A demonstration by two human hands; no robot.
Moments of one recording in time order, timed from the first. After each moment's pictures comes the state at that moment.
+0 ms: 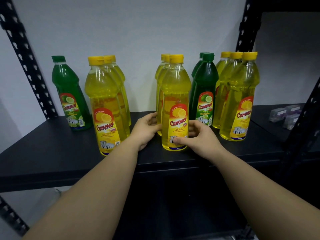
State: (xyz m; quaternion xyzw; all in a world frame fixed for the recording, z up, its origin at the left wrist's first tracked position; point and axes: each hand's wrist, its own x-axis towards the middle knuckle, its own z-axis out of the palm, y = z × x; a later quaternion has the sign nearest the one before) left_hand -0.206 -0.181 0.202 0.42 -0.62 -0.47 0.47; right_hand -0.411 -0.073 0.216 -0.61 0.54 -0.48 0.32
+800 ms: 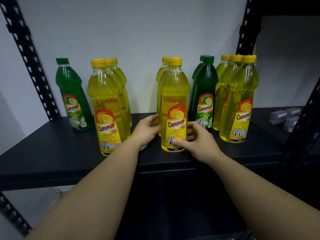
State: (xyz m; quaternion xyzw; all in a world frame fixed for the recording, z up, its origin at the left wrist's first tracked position) left_hand -0.208 -0.175 0.207 0.42 -0.62 -0.47 0.45; right_hand -0.409 -0.067 0.213 -0.64 0.54 -0.46 0.28
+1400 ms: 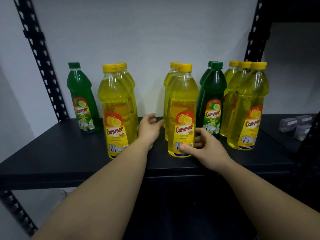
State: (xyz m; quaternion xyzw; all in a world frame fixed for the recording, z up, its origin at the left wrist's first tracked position) left_hand -0.213 -0.201 0.206 0.50 -0.51 -0.40 0.58; right_hand -0.410 -0.066 0.215 -0.65 0.55 -0.44 0.29
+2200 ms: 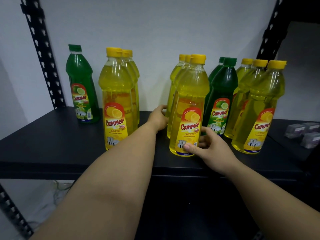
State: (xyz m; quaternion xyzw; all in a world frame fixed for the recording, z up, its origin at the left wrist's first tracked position) left_hand -0.227 -0.250 0.217 0.52 -0.64 -0.39 0.42; right_hand -0.413 -0.068 0.216 -0.66 0.55 -0.42 0.30
